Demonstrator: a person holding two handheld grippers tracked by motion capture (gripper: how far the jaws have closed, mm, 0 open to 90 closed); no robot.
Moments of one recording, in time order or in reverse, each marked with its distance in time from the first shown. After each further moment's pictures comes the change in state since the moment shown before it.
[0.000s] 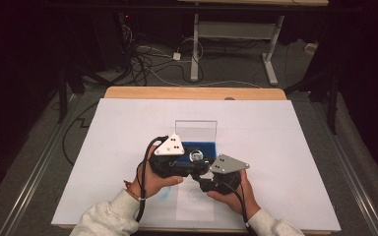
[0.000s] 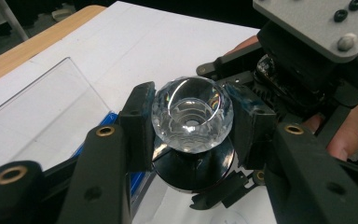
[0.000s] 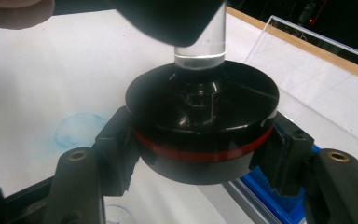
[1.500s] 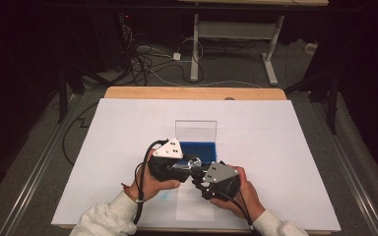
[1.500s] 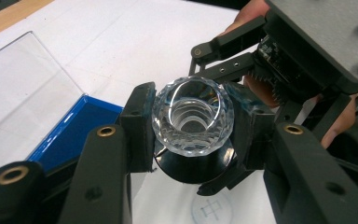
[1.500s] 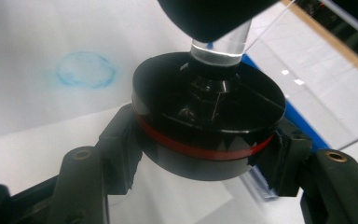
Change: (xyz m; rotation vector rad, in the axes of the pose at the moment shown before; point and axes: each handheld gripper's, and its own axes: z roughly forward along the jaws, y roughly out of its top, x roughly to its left) left arm 0.002 -0.010 0.001 0.041 -0.097 -0.018; right arm 0.016 0.004 -0.007 0.182 -0.028 -0.199
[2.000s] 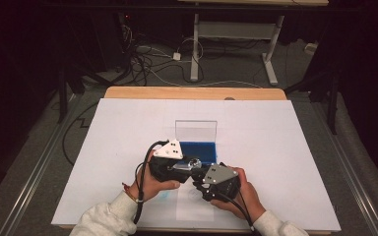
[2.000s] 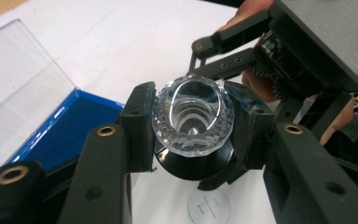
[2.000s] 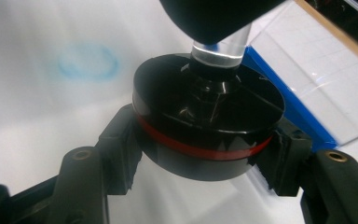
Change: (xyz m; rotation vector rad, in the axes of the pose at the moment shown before) left arm 0.002 -0.005 0.006 -0.001 -0.023 -0.007; right arm 0.000 -0.005 0.003 -0.001 0.050 0.046
